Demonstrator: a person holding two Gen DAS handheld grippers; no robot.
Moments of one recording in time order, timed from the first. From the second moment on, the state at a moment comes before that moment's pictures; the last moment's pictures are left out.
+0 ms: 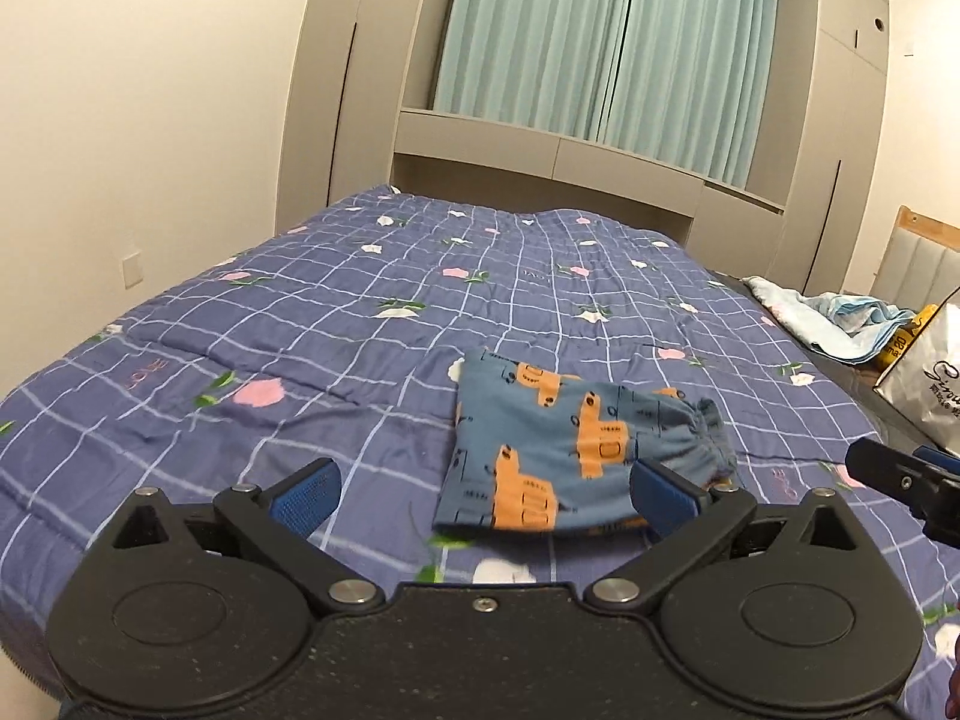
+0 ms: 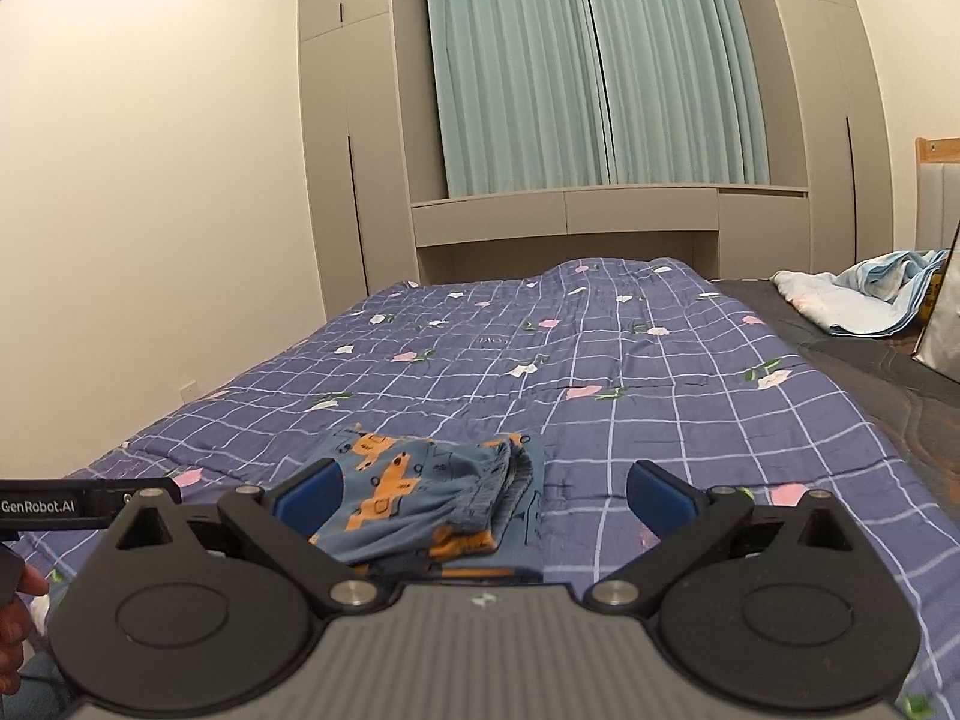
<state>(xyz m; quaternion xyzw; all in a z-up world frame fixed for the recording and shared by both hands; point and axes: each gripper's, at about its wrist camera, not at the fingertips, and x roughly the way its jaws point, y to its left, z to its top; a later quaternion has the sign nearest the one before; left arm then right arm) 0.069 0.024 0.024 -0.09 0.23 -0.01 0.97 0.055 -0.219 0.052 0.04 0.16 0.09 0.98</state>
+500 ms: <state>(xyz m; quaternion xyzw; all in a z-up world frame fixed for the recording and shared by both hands) 0.017 0.023 0.010 -0.07 0.22 -0.01 0.97 0.001 -0.210 0.041 0.03 0.15 0.09 0.98</state>
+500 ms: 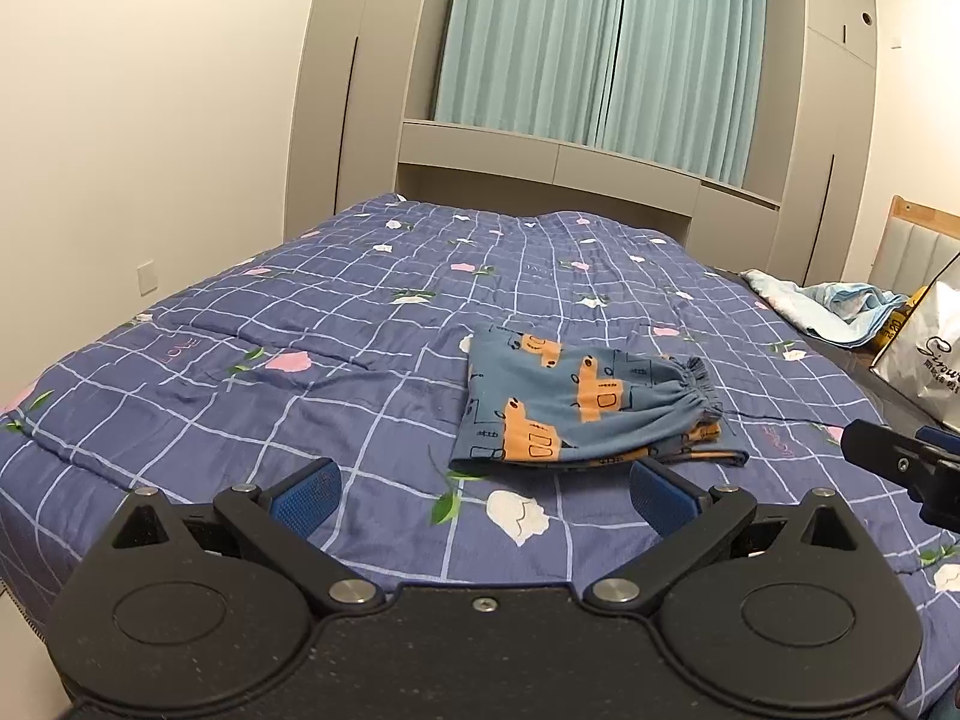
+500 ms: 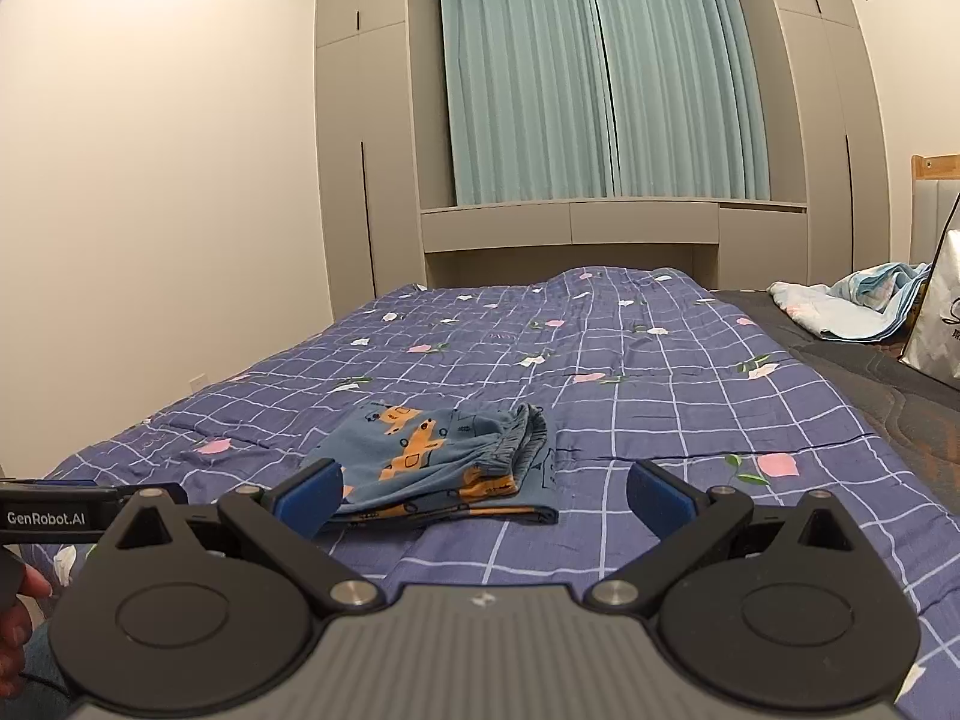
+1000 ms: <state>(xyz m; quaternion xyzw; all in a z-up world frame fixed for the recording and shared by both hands) 0.013 0.022 0.013 -0.07 0.21 -0.01 0.97 -0.004 -0.212 0.042 0.03 0.15 0.09 0.99</state>
